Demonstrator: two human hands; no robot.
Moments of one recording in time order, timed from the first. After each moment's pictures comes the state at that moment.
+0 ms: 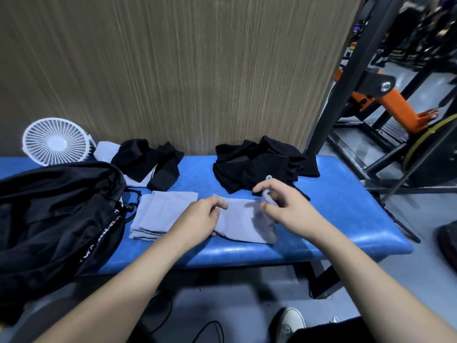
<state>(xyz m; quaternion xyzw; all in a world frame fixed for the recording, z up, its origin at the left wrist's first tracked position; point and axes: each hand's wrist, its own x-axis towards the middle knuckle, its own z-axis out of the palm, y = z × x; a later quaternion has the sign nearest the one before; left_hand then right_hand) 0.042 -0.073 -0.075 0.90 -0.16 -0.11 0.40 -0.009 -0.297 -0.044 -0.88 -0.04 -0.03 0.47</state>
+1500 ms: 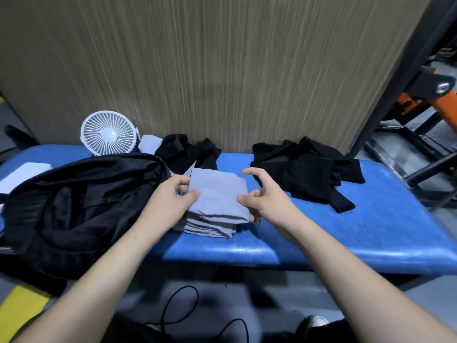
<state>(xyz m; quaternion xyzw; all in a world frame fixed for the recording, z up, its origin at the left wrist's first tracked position) 0.055 0.047 -0.054 0.84 -0.03 0.01 0.54 0.041 -0.182 -0.060 -0.76 -0.02 0.06 0.64</state>
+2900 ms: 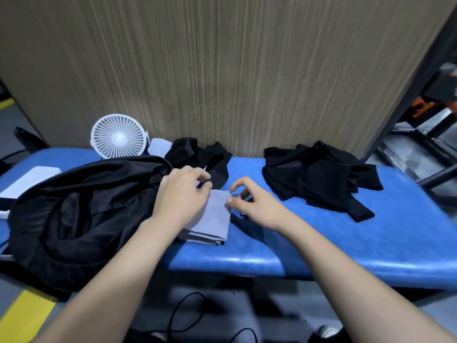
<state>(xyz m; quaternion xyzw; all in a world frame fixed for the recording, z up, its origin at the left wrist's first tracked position) 0.088 0.047 -0.047 0.96 -0.10 0.15 0.24 0.074 -0.148 -0.068 -0.86 -0.08 0.07 0.49</state>
